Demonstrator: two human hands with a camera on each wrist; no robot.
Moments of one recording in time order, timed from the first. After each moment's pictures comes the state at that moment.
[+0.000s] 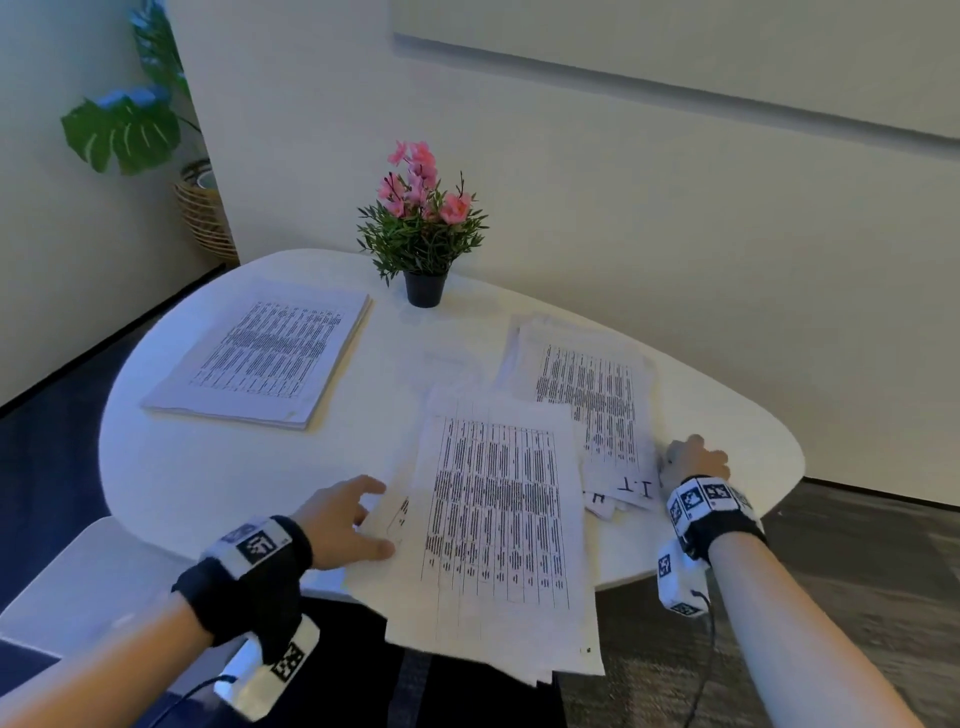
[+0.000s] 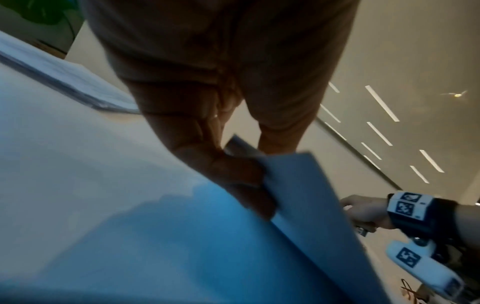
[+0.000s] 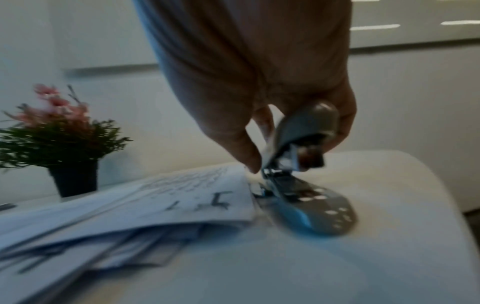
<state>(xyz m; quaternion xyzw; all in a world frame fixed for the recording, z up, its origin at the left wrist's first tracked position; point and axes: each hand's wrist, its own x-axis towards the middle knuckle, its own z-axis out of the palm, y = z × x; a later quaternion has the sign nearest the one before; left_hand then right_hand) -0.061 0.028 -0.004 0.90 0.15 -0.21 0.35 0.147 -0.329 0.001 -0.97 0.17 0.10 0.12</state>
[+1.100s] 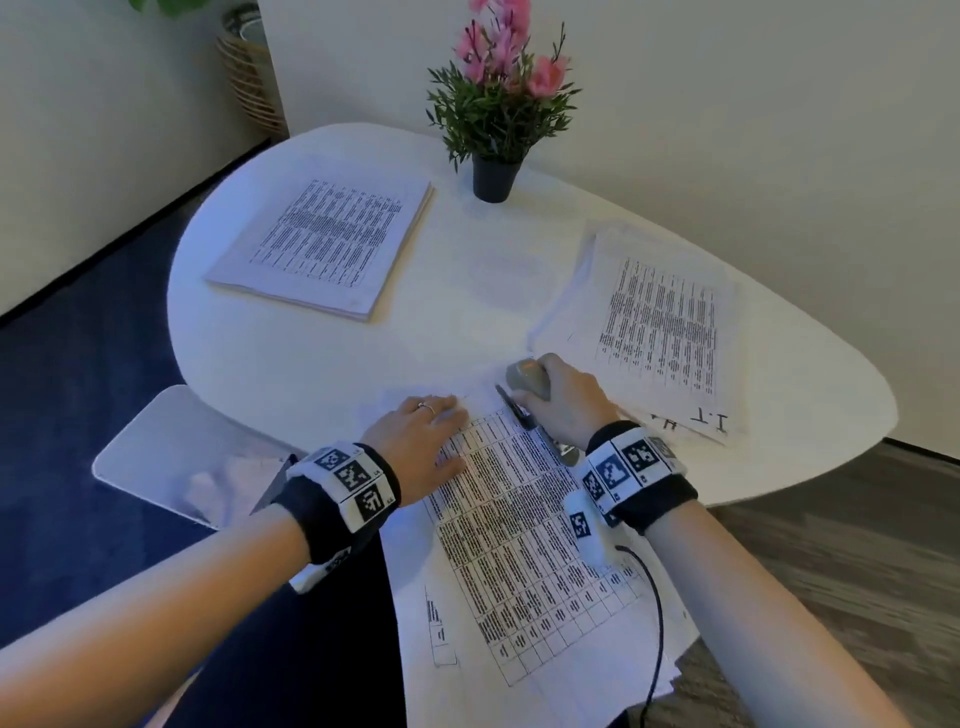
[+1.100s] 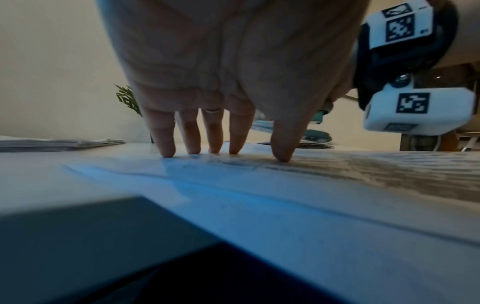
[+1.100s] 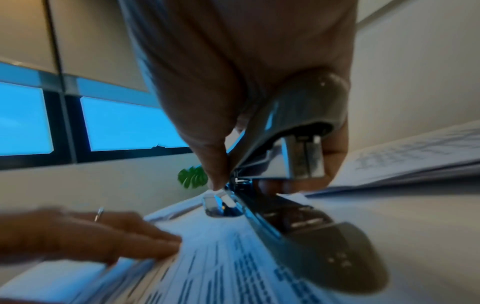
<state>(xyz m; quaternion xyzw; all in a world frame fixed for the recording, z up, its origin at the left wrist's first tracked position) -0.079 0.011 -0.033 0.98 0.00 -0.15 0.11 0.041 -0.153 0.003 -0.94 -0.22 0.17 0.18</state>
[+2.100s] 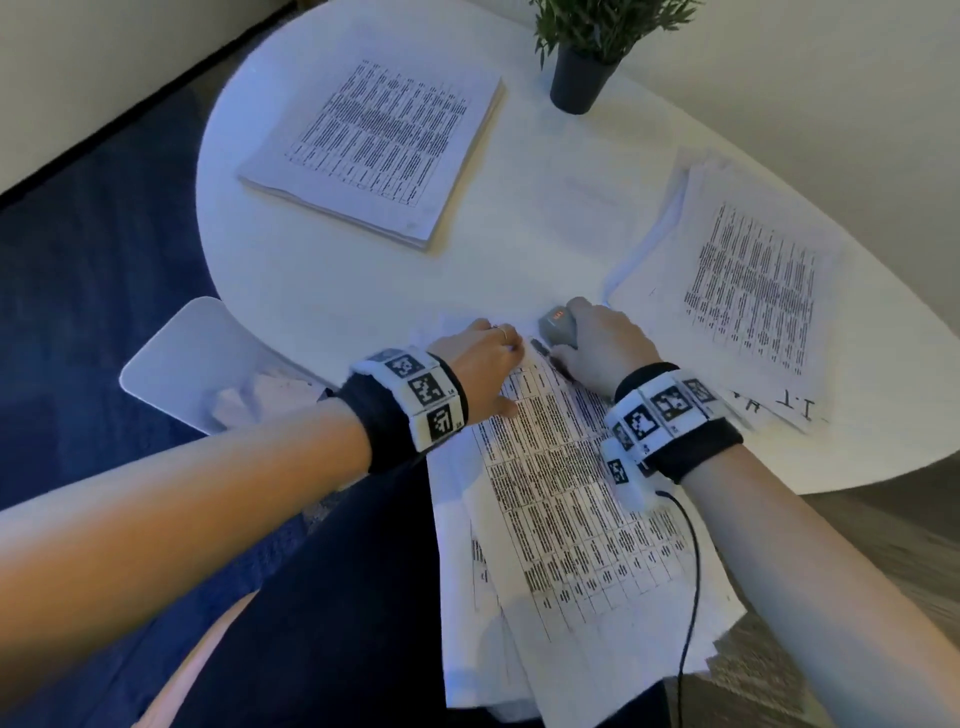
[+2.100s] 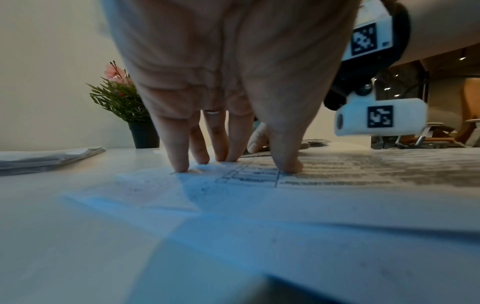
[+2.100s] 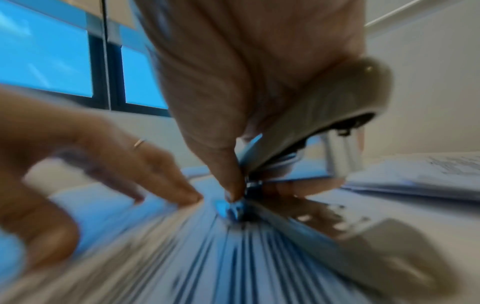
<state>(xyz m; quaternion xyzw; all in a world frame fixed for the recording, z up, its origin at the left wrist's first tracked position) -0.047 0.032 -0.013 0.98 -0.04 -0.19 0.09 0.046 -0.098 -0.002 -0.95 -0.26 0.18 0.01</state>
